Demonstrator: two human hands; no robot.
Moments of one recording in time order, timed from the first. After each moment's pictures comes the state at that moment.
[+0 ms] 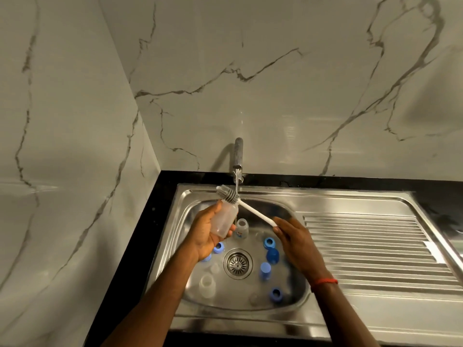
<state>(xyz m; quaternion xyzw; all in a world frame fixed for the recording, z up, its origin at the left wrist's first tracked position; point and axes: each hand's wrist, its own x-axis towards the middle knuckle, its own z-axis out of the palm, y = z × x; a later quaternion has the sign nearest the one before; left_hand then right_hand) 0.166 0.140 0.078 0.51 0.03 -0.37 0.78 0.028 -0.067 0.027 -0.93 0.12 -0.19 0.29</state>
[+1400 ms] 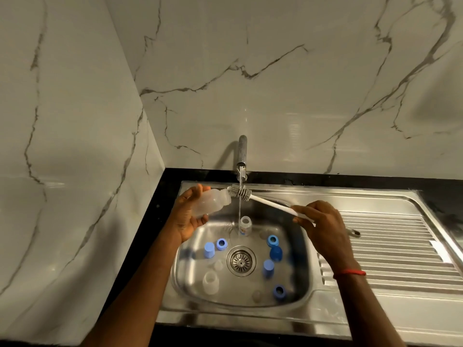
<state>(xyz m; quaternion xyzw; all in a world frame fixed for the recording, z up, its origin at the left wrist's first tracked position) 0.209 0.173 0.092 0.58 -0.02 -0.28 0.77 0.016 -0.107 0.065 -0.95 0.13 -0.25 0.16</state>
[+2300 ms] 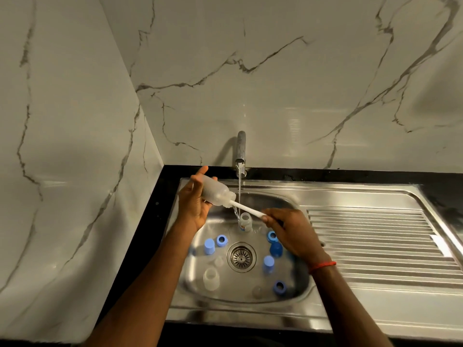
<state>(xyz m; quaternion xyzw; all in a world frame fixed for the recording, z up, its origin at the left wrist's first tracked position) 0.215 0.140 0.089 0.49 -0.02 -0.18 0.85 0.047 -0.054 0.072 -0.94 0.03 -0.18 0.30</state>
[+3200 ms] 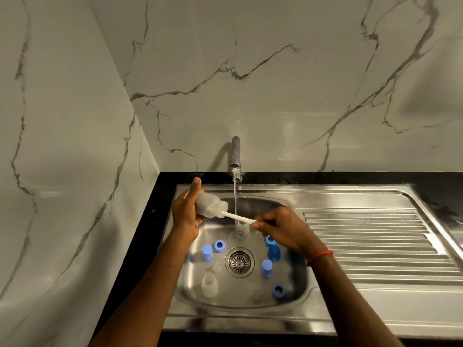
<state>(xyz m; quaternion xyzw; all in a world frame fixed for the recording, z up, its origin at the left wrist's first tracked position) 0.215 0.142 0.085 0.57 0.10 -0.16 0.80 0.058 -0.058 0.095 -0.93 0.02 -0.04 0.38</state>
